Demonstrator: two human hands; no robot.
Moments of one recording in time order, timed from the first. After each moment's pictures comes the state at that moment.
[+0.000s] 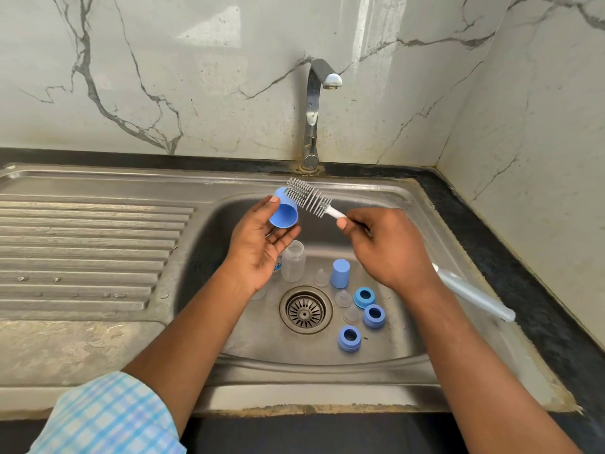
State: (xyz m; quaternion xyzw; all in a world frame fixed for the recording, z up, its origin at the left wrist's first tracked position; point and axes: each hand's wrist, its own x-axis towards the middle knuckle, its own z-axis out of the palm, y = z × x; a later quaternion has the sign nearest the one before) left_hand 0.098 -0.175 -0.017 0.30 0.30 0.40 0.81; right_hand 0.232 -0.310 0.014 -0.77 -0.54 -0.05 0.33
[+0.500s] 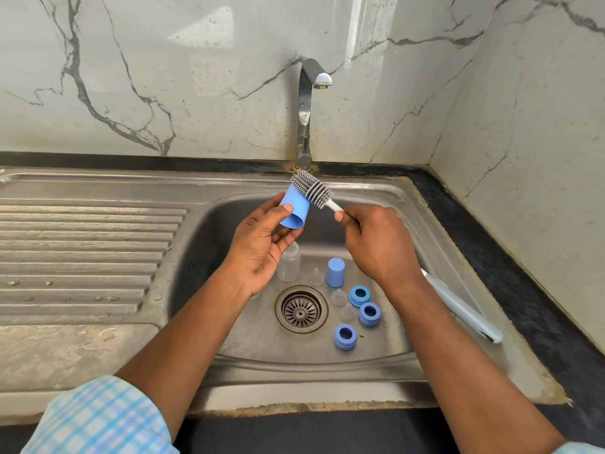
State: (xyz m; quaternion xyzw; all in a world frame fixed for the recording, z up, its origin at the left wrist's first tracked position) left_hand 0.102 -0.185 -0.013 0.36 0.27 0.38 0.81; right_hand 0.233 -0.301 0.010 -0.82 -0.48 -0.05 0.31
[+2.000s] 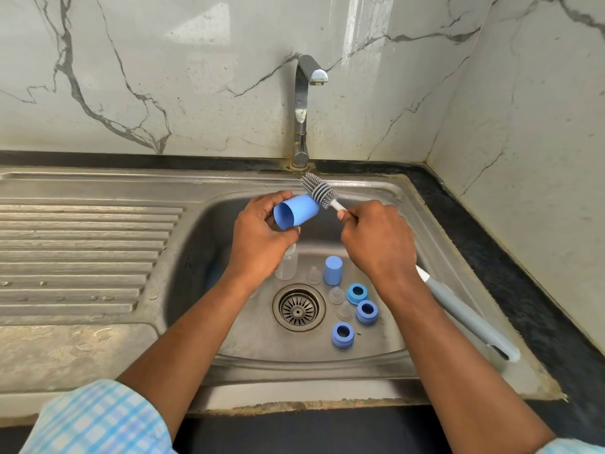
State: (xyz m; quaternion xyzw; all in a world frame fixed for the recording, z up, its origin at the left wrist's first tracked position) left_hand 0.102 -0.186 -0.025 0.70 0.30 0.44 0.48; right_hand 0.228 -0.298 0.012 -0.86 -0.41 -0.08 0.28
